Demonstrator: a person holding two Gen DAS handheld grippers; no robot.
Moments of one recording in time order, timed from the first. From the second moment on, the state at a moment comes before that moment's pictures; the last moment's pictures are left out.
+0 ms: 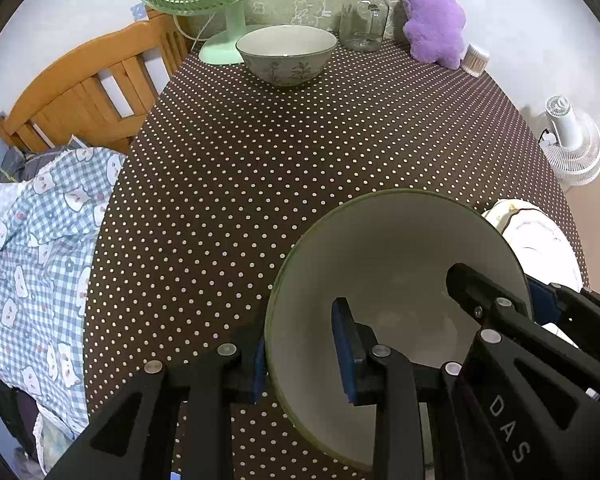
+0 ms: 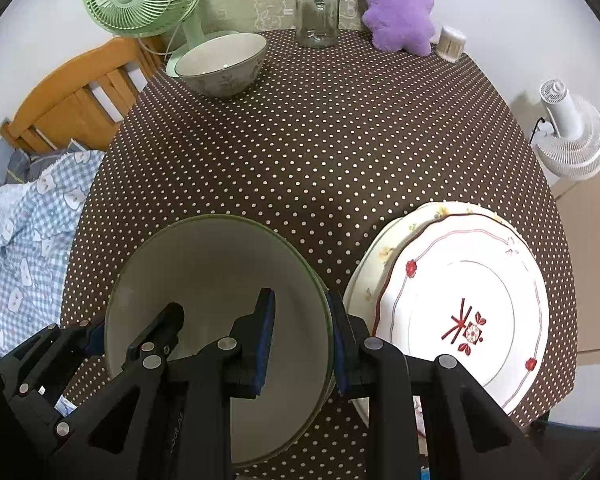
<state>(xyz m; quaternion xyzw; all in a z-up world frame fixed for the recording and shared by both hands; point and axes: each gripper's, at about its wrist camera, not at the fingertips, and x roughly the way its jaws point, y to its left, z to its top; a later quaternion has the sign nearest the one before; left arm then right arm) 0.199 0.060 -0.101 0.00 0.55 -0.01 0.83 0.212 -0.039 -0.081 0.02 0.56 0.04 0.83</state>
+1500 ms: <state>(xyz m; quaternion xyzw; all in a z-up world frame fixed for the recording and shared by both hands) 0.199 0.053 -0.025 0.02 0.48 -0.04 0.88 0.211 -0.046 -0.004 0.02 0.49 0.05 0.87</state>
